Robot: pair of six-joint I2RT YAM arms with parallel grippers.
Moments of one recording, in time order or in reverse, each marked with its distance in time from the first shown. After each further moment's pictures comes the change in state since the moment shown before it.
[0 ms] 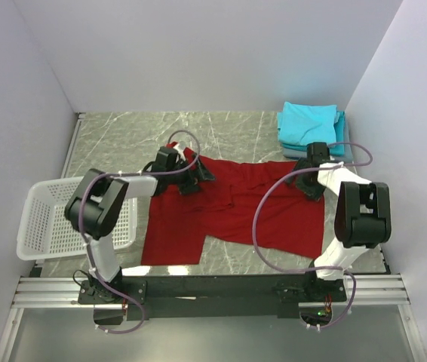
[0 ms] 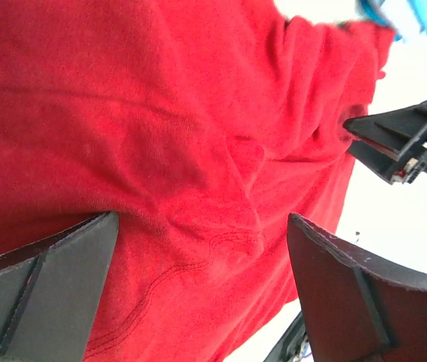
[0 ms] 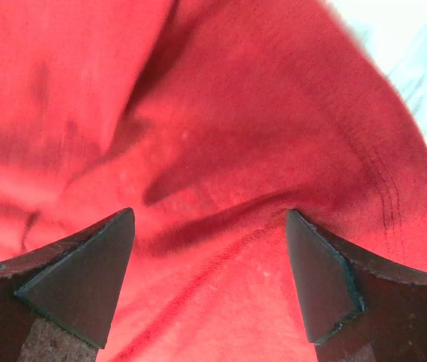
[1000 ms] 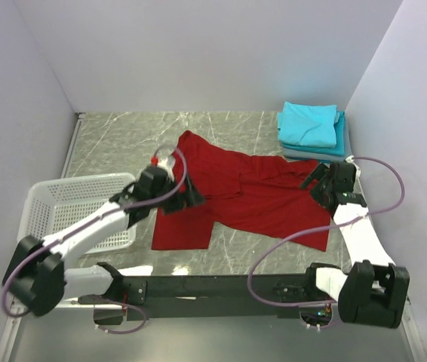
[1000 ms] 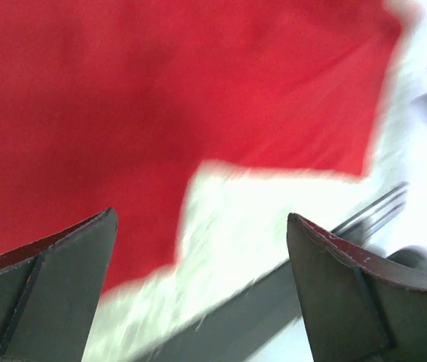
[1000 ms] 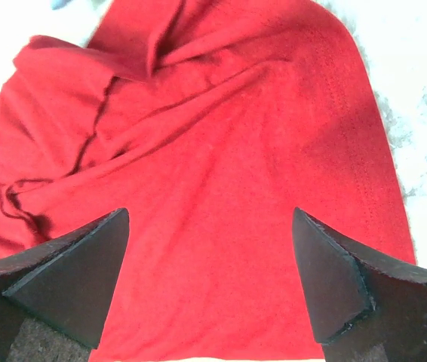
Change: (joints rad) left arm -0.147 -0.610 -0.176 -0.425 -0.222 0.049; right arm -0.101 -0.578 -0.272 0.026 -0.029 0.011
